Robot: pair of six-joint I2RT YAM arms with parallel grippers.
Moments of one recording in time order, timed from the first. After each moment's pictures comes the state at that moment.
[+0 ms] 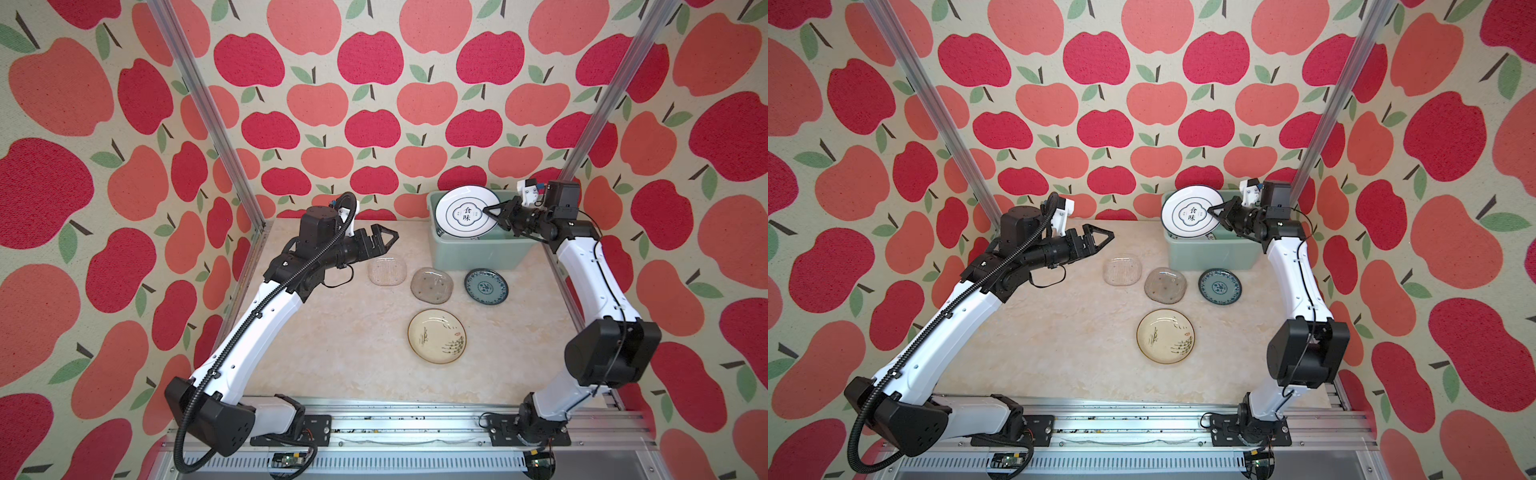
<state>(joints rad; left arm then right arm) -0.44 1.34 1.45 -0.51 0.42 -0.64 0.03 1.71 1.74 -0.53 -0.74 0.70</state>
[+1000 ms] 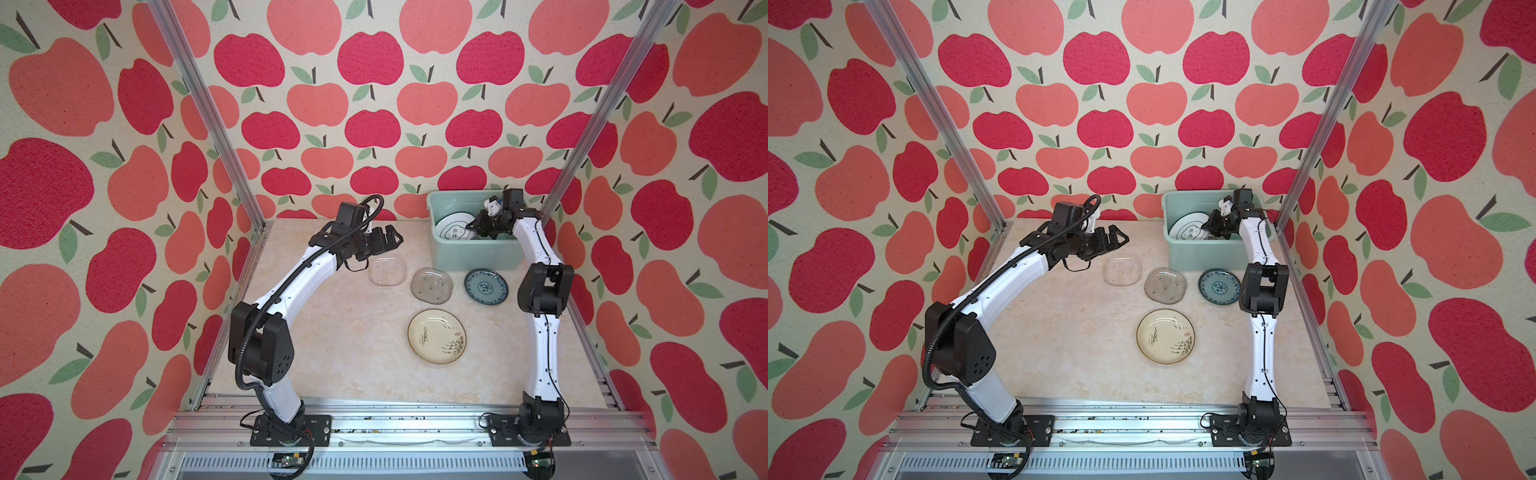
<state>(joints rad) -0.42 1.74 1.59 -0.53 0.38 -0.58 0.05 2.55 2.47 -0.84 -0.61 0.42</state>
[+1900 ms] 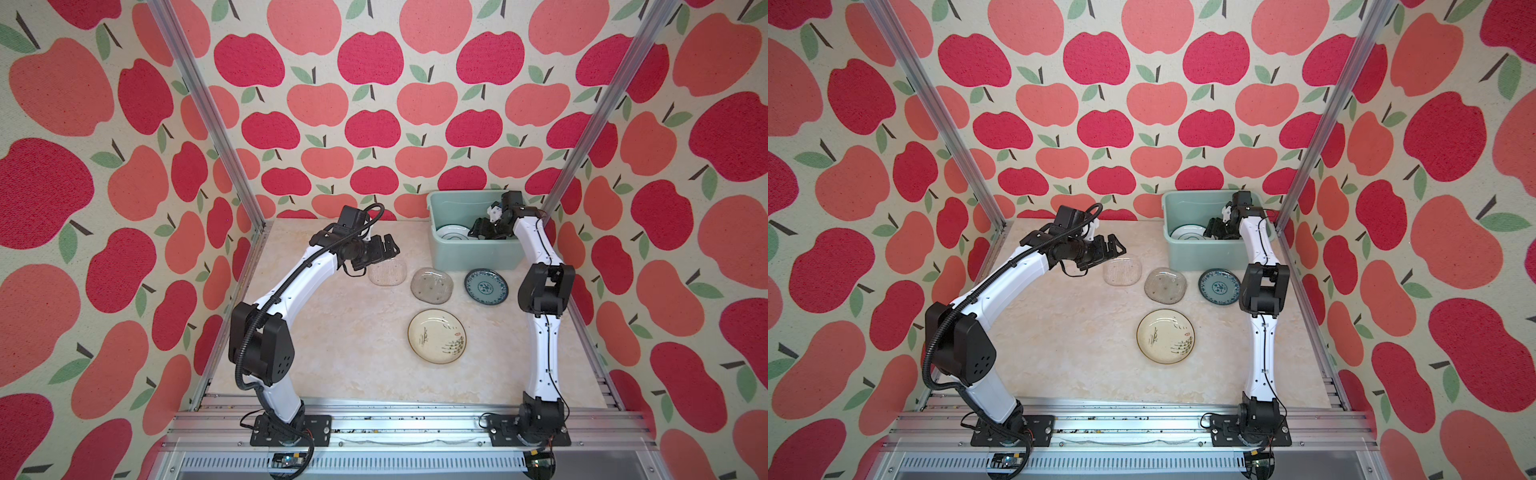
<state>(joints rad) -0.43 1.73 1.59 -0.71 0.35 -0.57 0.05 2.51 2.47 -1.02 -0.35 0.25</state>
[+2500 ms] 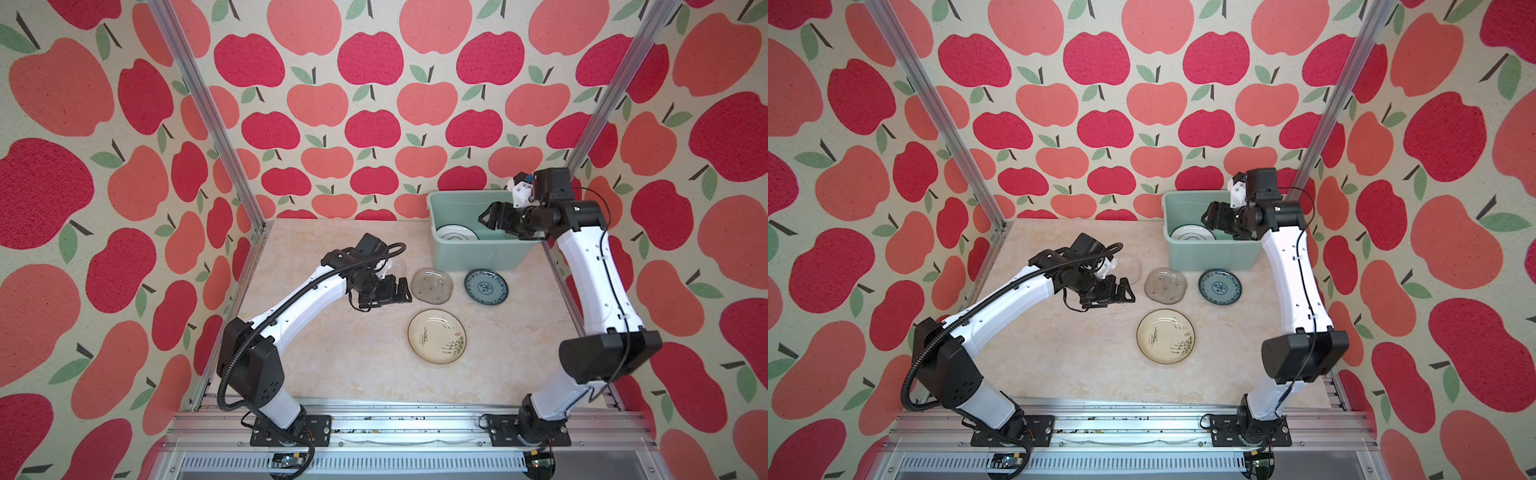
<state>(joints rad) -0.61 1.60 1.41 -0.95 0.42 -0.55 0.19 1.61 1.89 -1.08 -0.34 0.28</state>
